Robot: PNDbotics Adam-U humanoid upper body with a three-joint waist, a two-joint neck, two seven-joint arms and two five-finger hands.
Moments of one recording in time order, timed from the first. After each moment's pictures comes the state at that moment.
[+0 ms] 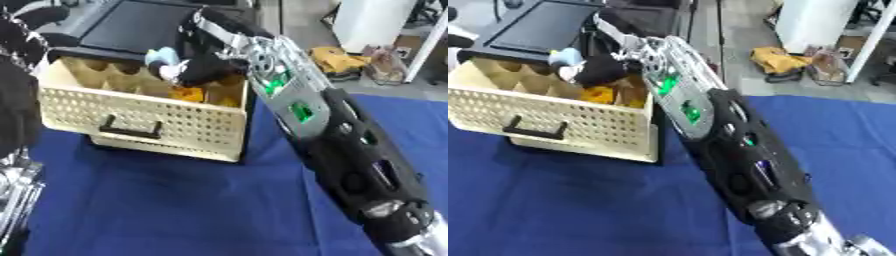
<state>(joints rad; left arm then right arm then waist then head) -0.52 0.40 -0.06 -1.99 0.00 -0.18 0.25 -1.31 -0.03 0.29 -1.15 0.73 0.14 0.39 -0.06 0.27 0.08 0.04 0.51</state>
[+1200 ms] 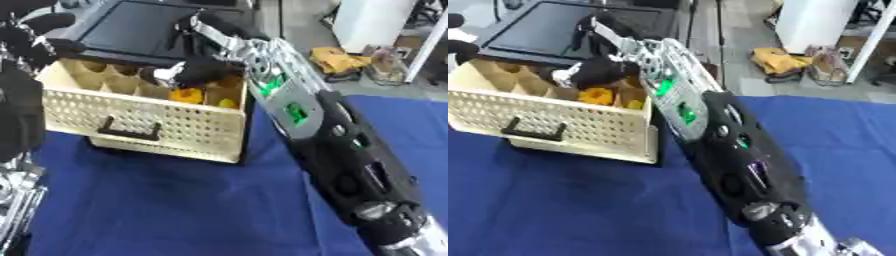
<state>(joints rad) -0.51 0.40 -0.06 -1.99 0.00 -0.18 0.24 -1.30 -0.02 0.26 -1.19 0.72 0.14 0.38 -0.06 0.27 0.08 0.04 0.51</state>
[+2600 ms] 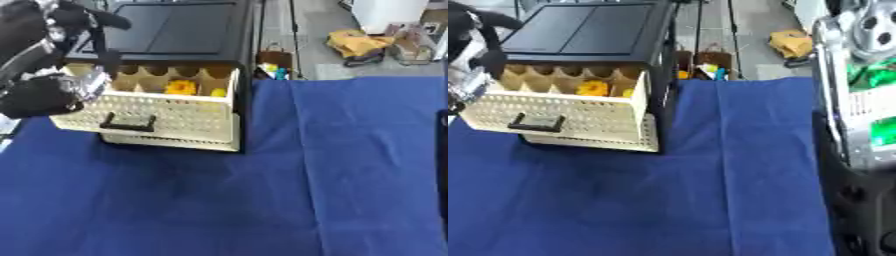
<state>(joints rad) -0.60 0.85 -0.13 -1.99 -0.63 -0.10 -0.55 -0.99 -0.18 0.09 -1.95 0.34 0.32 -0.11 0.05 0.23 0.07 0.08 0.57</state>
